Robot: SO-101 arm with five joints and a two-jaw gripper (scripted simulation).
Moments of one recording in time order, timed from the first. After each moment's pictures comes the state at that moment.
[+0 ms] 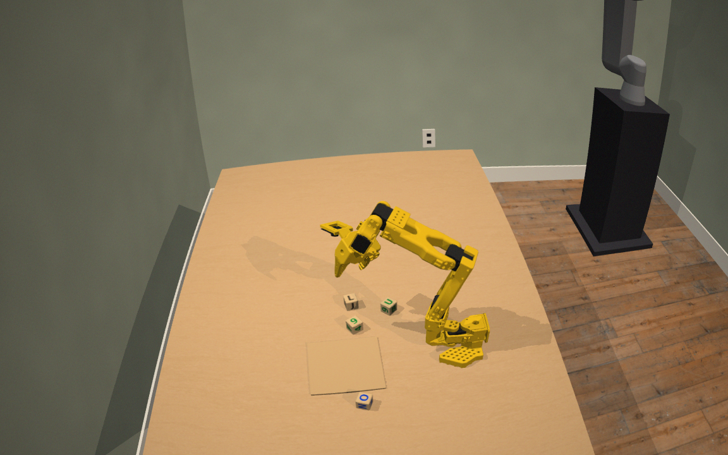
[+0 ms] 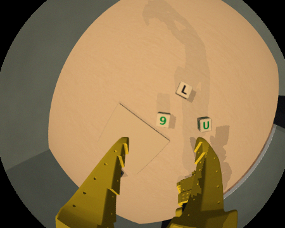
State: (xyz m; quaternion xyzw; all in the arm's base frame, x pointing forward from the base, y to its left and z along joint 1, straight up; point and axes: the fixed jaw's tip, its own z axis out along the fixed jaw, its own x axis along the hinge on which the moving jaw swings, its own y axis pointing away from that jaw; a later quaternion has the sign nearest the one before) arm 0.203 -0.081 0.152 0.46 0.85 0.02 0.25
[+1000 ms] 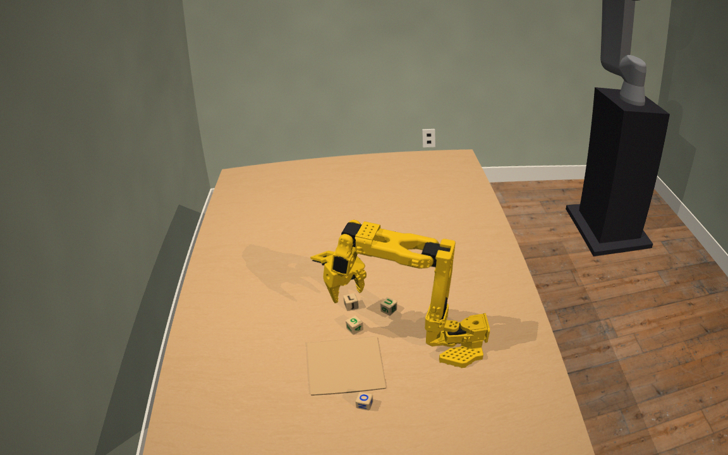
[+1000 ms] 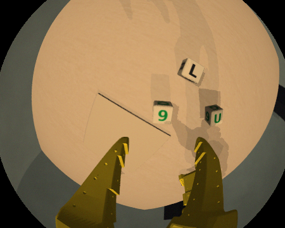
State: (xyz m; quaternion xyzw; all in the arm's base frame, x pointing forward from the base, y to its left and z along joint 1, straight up) arm 0.212 -0.075 0.093 0.48 0.87 0.01 0.10
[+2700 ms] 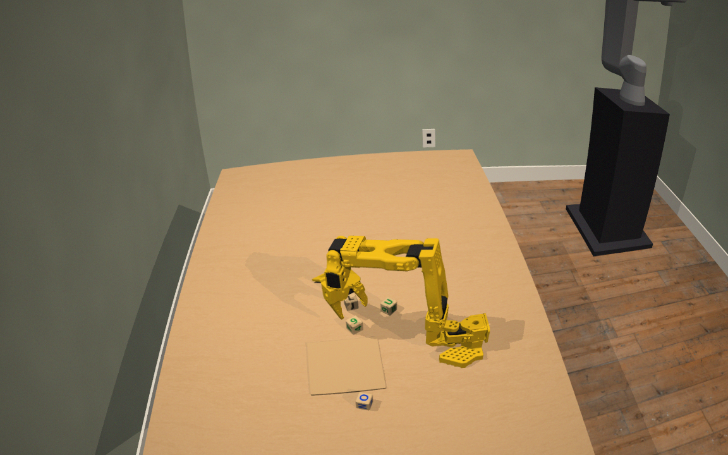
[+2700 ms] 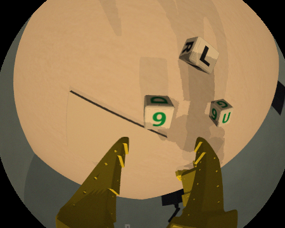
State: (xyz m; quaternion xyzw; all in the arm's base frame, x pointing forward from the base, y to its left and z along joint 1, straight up) arm 0.204 -0.070 0.053 0.48 0.88 0.00 0.00
